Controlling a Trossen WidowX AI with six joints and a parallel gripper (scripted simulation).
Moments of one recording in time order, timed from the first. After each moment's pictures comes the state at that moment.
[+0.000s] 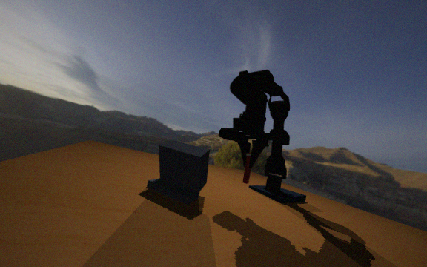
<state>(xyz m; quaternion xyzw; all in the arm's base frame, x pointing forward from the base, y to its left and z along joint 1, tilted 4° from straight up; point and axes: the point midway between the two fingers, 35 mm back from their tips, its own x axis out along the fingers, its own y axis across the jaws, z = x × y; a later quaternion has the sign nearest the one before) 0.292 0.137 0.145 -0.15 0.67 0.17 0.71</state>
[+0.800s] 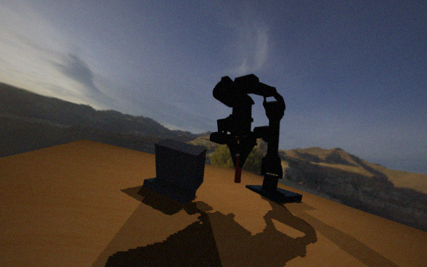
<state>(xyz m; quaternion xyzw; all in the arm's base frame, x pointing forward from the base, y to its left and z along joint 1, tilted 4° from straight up) 0.301 0.117 0.139 -0.07 0.67 0.17 0.72</state>
